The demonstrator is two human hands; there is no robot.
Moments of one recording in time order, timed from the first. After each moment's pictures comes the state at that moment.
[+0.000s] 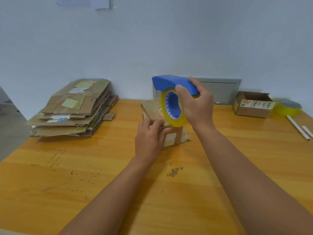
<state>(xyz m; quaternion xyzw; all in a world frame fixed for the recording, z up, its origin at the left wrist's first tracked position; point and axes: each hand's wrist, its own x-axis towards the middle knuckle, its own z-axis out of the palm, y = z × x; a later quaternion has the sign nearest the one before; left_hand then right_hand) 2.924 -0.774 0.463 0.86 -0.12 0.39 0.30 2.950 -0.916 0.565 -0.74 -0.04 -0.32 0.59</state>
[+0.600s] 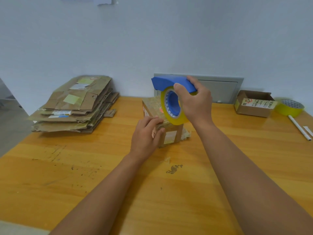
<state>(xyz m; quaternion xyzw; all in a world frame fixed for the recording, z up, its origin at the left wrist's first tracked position) 2.921 -0.756 0.463 0.86 -0.17 0.34 0.34 2.952 -0.915 0.563 -0.77 -0.06 -0.31 0.56</state>
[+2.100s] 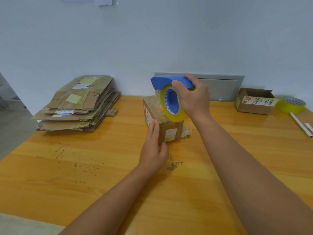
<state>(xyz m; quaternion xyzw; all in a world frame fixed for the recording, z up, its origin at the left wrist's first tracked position) 2.879 -0.778 0.445 0.87 -0.11 0.18 0.45 2.958 -0.914 0.568 -0.77 -0.06 -0.30 0.57</state>
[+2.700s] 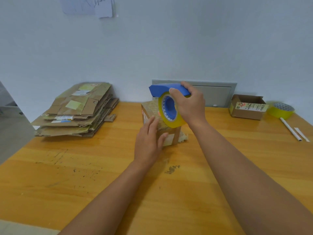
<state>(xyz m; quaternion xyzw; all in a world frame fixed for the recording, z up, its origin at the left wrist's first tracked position) 2.904 -0.774 0.460 0.88 -0.11 0.33 0.33 2.955 -0.915 0.570 -0.77 -0.05 -0.29 0.57</state>
